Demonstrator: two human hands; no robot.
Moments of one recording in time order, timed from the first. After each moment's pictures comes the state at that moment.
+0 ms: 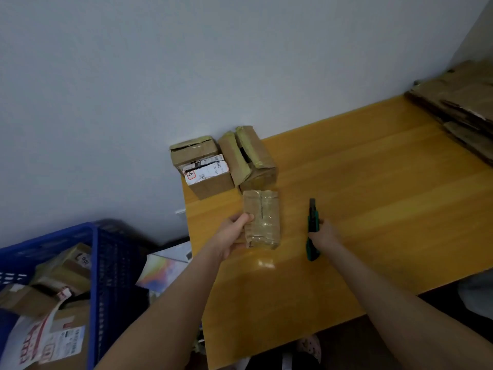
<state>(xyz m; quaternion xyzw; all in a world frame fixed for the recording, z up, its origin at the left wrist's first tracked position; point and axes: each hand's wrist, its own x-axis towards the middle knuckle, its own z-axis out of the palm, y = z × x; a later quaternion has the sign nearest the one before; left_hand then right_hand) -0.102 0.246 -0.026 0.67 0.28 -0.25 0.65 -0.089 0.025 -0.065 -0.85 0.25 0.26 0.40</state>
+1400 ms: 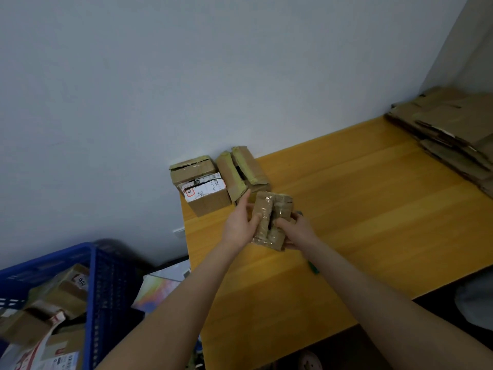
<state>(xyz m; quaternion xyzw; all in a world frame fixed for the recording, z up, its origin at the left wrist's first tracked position) -0.087 0.215 0.018 0.91 0.04 -0.07 0.40 -0.084 0.064 -0.012 -0.69 0.21 0.23 0.65</state>
